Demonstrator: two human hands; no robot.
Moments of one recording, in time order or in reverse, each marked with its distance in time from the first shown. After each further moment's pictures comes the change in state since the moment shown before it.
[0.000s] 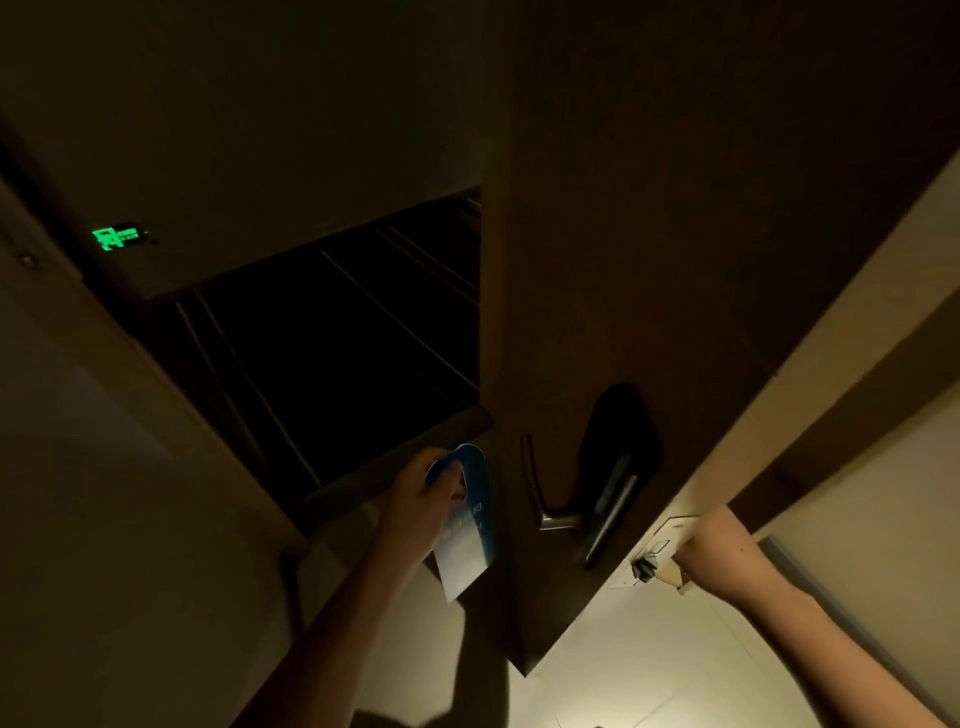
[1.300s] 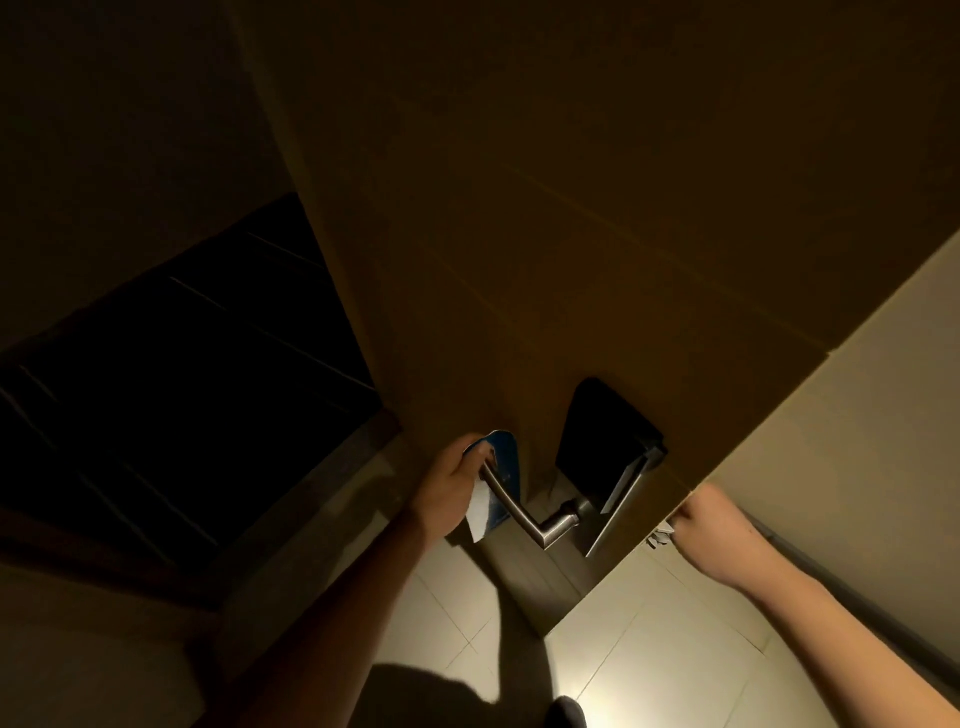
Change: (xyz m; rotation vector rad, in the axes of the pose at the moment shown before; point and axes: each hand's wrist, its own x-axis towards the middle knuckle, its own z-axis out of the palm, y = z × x) left_hand 0.105 0.023 0.235 0.177 -0.500 -0.024; right_hand -0.019 0.153 -0.085 0.084 -0.010 0.507
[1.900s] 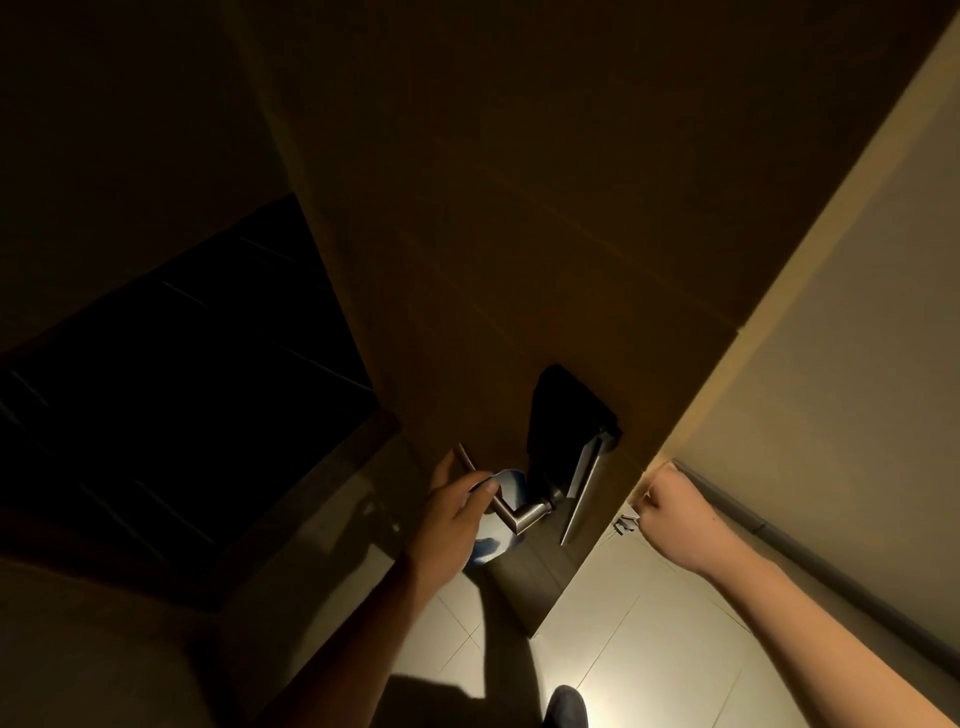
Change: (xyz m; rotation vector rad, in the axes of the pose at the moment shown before) left_hand -0.071 -0.009 0.015 0.030 0.078 0.085; right_hand -0.023 -0.020 0.022 0.101 0.101 -0.055
